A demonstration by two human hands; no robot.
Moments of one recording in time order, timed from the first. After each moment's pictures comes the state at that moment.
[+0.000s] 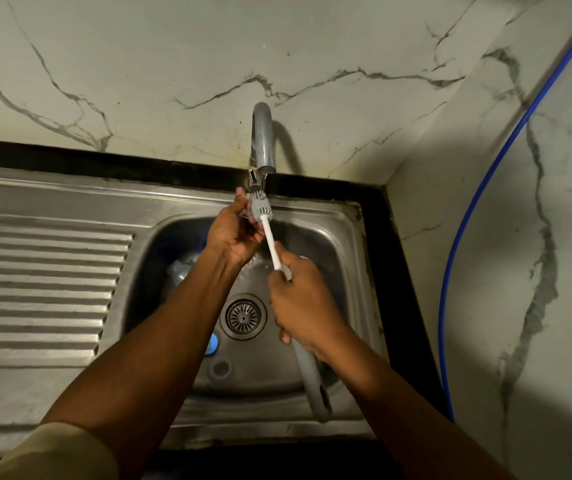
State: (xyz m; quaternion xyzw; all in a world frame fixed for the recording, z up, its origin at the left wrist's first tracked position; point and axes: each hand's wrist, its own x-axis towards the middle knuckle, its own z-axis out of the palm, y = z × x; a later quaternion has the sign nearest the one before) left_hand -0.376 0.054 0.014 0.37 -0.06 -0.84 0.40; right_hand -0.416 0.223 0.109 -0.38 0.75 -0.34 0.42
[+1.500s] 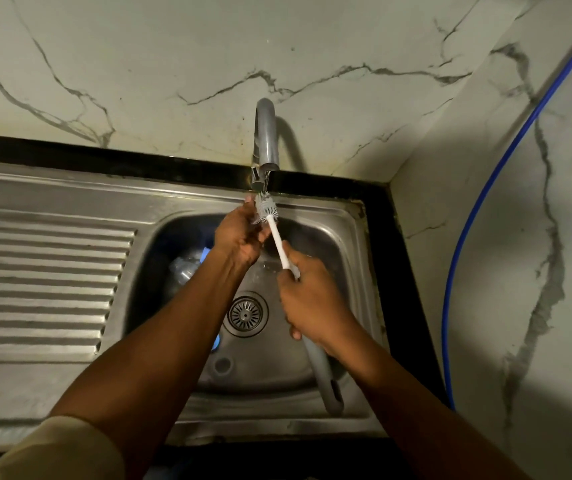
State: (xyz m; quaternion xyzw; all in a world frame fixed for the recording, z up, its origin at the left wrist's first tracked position) left_hand -0.383 0.056 0.008 0.44 -0.07 -0.80 0.40; right_hand -0.425 0.224 0.105 -0.39 0.77 -0.30 0.41
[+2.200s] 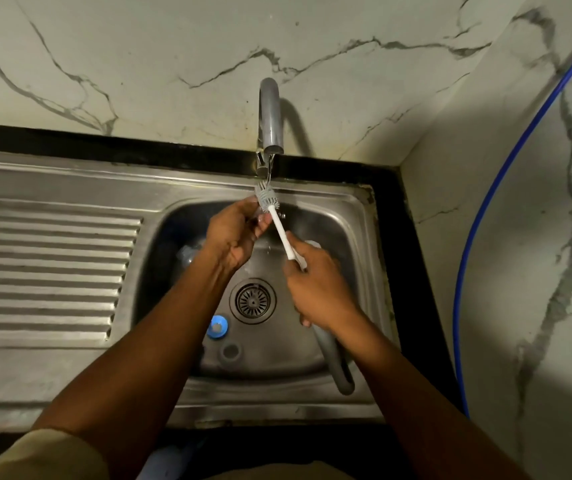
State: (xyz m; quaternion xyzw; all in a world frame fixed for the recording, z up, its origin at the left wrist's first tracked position) left_hand -0.358 0.067 0.001 0.44 -0.17 -0.79 0.39; right_hand -0.434 0.220 0.080 -0.41 0.79 -0.27 0.38
